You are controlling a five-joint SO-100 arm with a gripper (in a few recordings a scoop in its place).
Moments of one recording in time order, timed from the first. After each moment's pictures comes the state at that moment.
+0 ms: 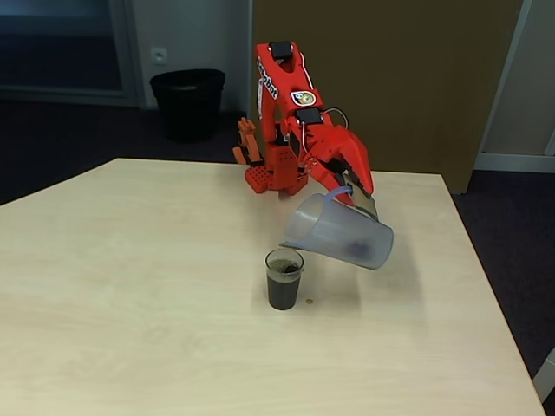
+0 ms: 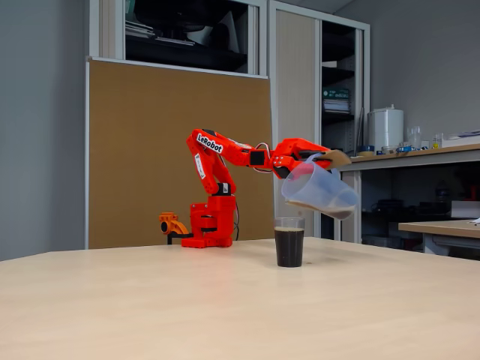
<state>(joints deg) -25.6 126.7 150.3 -19.6 138.6</state>
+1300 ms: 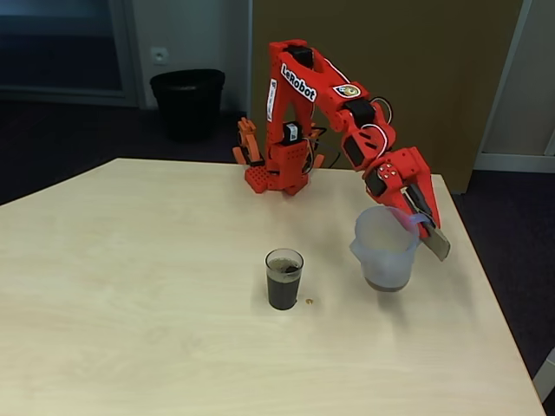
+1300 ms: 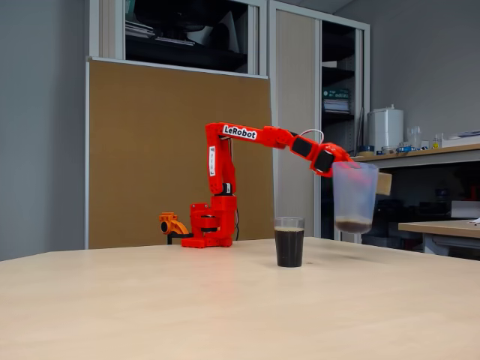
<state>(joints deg) -39.1 98.7 110.5 16.4 91.3</state>
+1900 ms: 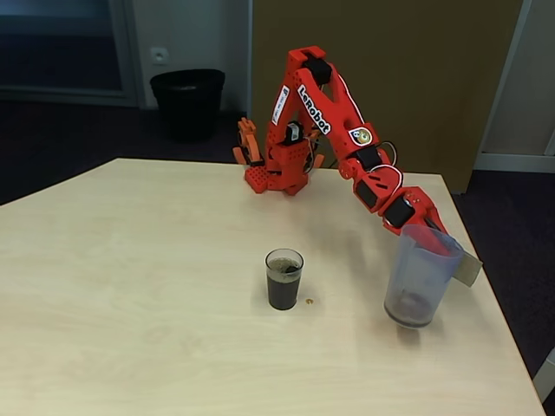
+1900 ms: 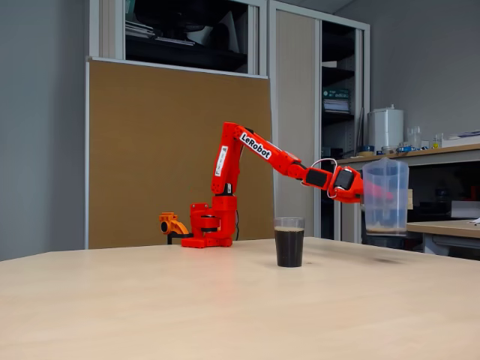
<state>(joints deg) -41.7 79.6 115.8 -20.5 64.3</state>
